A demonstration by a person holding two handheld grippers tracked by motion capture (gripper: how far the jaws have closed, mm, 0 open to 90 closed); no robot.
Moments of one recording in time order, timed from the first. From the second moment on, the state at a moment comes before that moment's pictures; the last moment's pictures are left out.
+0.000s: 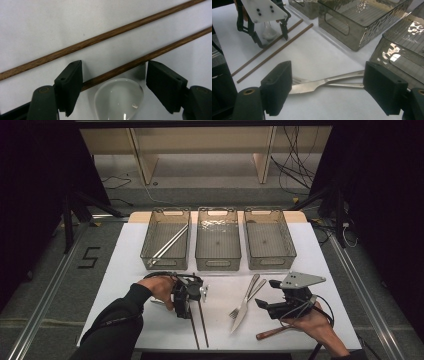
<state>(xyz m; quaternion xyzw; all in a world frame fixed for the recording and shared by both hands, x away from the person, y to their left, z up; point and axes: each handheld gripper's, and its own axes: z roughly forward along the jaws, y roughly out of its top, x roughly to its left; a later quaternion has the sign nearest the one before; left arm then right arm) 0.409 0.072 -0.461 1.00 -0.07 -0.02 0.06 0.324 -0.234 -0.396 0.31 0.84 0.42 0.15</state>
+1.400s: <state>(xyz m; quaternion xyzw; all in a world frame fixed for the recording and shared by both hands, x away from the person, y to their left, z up) 0.405 0.064 -0.458 0.99 -0.10 0.00 0.08 0.324 -0.234 -0.396 0.31 0.84 0.42 0.15</state>
